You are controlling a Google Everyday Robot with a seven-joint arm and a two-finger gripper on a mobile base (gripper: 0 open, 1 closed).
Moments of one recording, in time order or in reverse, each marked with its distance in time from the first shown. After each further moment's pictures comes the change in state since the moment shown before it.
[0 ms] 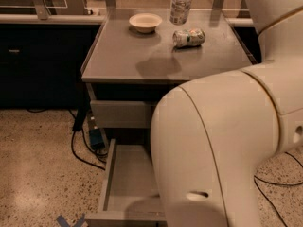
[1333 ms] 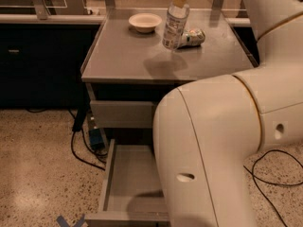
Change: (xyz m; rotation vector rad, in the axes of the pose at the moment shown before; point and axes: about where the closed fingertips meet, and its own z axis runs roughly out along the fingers) arm 0.001 0.044 0.027 -0.204 -0.054 0.240
